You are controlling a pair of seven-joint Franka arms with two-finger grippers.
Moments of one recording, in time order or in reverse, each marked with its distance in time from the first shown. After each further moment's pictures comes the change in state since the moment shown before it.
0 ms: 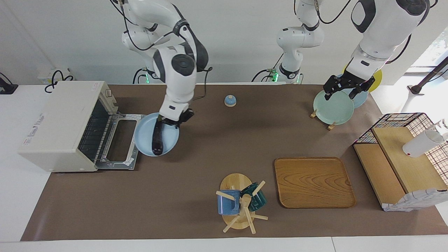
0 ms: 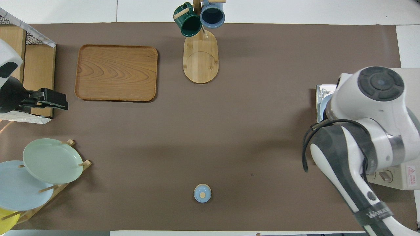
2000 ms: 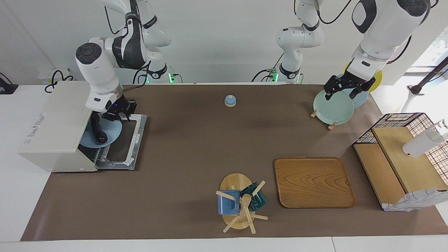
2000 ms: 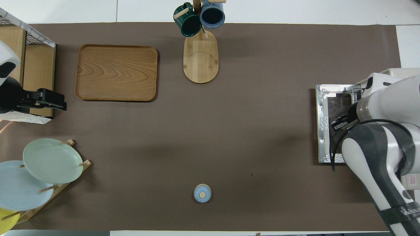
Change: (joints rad) left arm 0.008 0.001 0.001 -0.001 0.000 -0.005 0.000; right arm -0.100 -0.026 0.026 -0.058 0.111 0.172 -0.174
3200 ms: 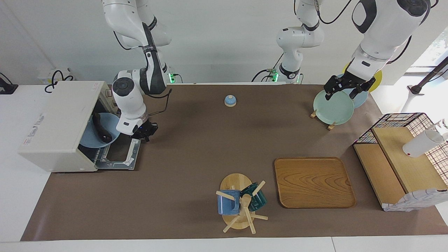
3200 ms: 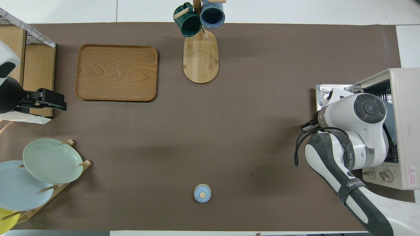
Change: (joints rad) left arm 0.001 0.000 0.000 0.000 0.000 -0.001 0.000; right arm 0.034 0.166 -0.008 -0.167 0.000 0.341 0.130
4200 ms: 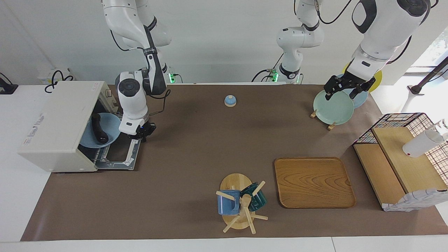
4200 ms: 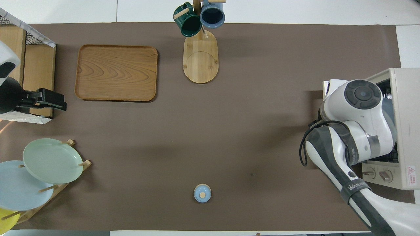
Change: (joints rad) left arm 0.000 0.000 0.000 0.000 0.000 0.000 0.000; right arm 0.001 -0.005 0.023 0.184 -0.182 -0.279 -0.055
